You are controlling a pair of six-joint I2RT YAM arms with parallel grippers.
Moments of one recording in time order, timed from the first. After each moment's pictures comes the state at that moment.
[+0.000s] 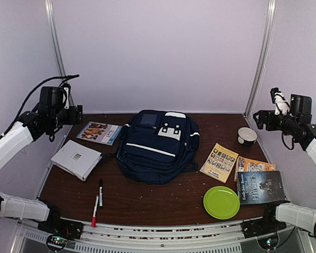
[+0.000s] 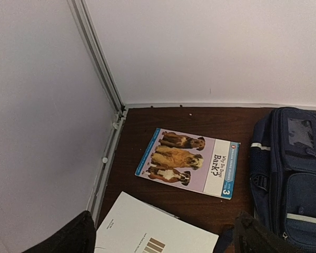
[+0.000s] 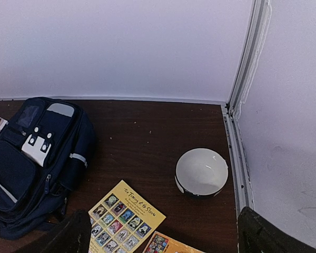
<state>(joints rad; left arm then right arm) -0.35 1.12 1.10 -0.45 -0.47 -0.11 -0.04 0.90 0.99 -0.49 -0.12 -0.03</state>
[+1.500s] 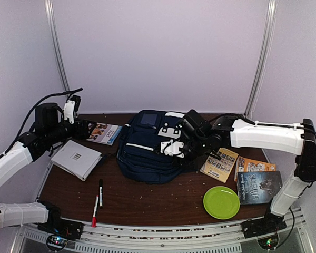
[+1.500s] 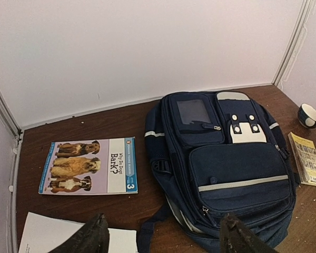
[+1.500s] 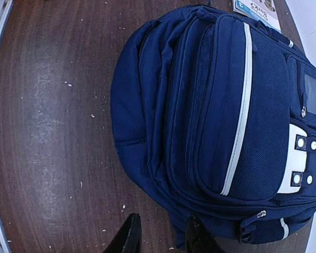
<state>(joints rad) -0.31 0.97 0.81 -0.20 0.12 -0.07 0.94 1.66 1.33 -0.64 -0.05 -0.62</state>
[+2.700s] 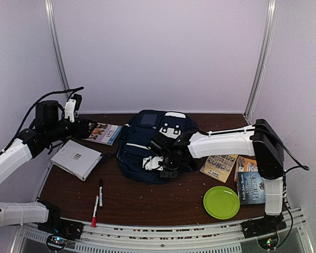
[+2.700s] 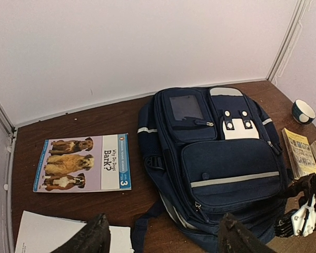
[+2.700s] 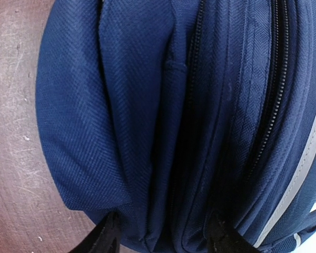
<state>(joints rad) -0.31 0.99 0.86 -0.26 0.15 -0.07 1.02 2.05 1.55 -0.66 0.23 -0.55</state>
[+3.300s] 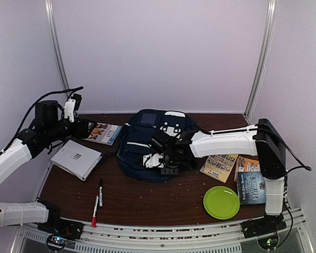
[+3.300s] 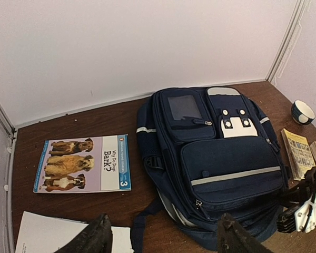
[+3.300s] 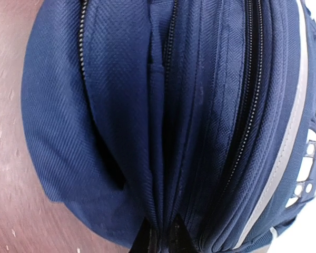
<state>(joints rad) -0.31 0.99 0.86 -0.26 0.15 -0.07 1.03 2.04 1.55 -0.62 0.31 -0.63</state>
